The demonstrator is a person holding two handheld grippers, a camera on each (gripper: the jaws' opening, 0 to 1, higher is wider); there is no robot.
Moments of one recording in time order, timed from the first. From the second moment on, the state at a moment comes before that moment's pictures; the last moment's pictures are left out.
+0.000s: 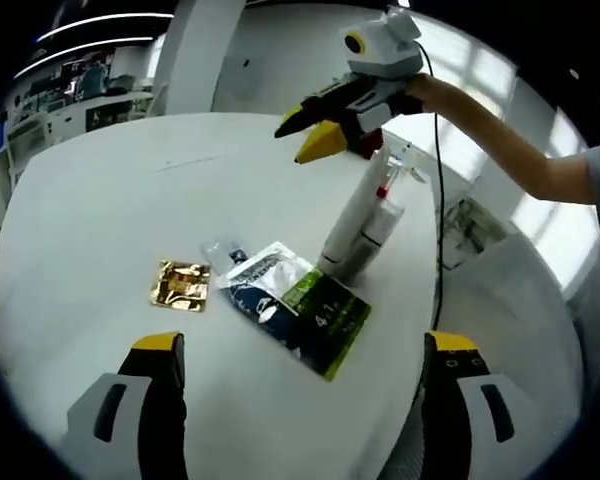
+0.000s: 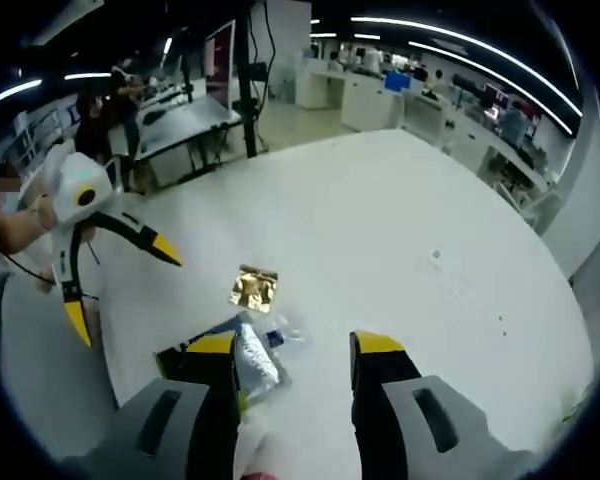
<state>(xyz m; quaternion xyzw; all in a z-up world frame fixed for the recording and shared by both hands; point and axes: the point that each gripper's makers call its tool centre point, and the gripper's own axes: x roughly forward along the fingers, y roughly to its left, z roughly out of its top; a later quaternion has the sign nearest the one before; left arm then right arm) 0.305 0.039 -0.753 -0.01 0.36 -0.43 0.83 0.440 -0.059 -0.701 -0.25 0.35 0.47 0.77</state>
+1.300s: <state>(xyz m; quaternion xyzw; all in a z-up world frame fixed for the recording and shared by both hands) 0.390 0.015 -0.790 0.02 0.36 -0.41 0.84 0.449 -0.077 -0.800 -0.23 0.37 0.55 0.71</state>
